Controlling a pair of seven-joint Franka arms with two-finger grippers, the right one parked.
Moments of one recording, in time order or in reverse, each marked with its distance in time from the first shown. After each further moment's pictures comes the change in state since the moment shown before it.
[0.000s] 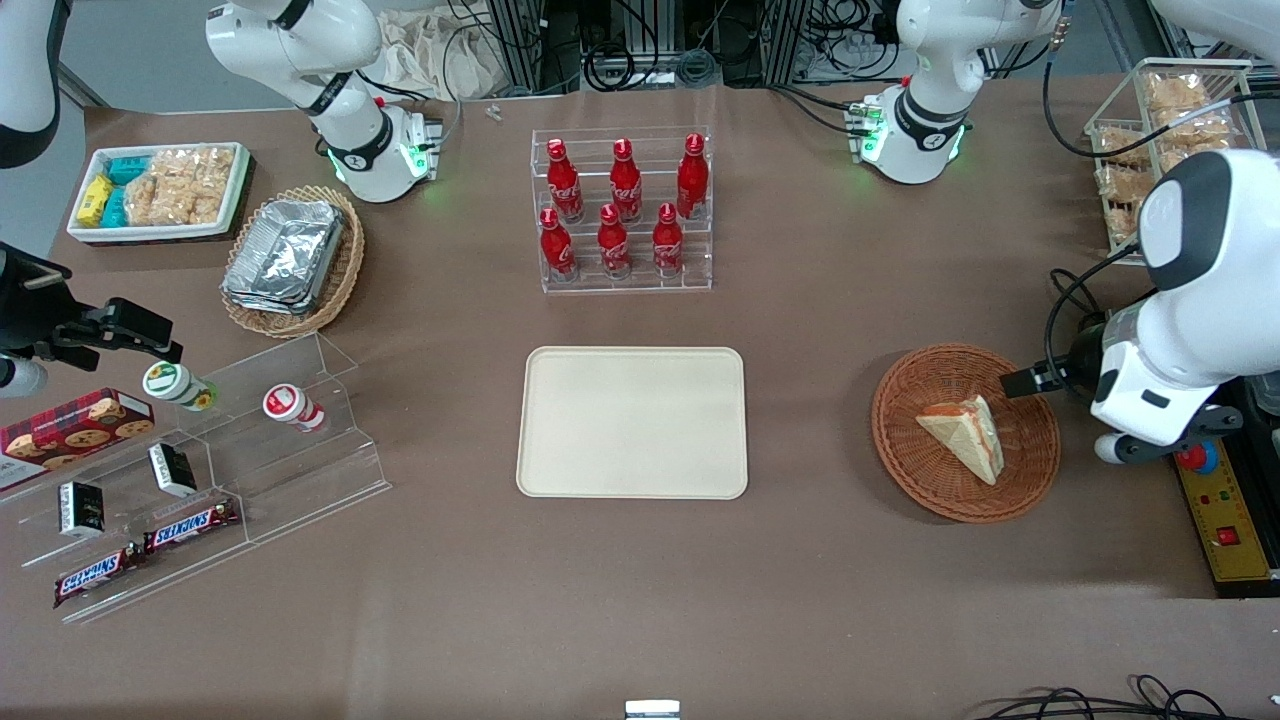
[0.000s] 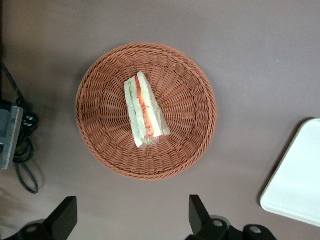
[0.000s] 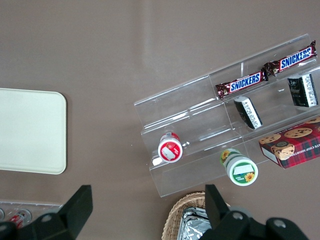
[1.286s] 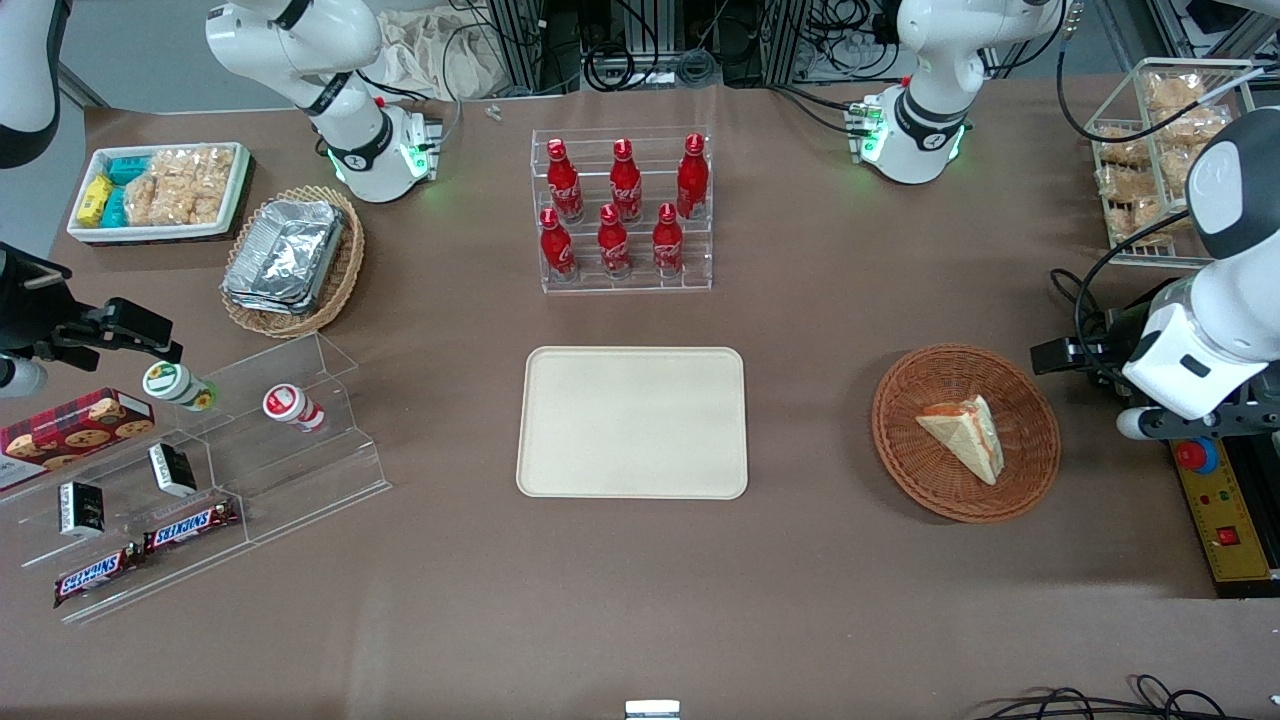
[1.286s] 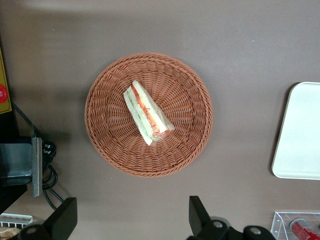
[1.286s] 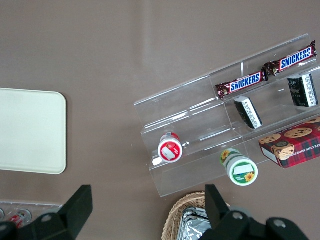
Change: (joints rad) arm 0.035 -0.039 -0.008 0.077 -0.021 -0.086 0.294
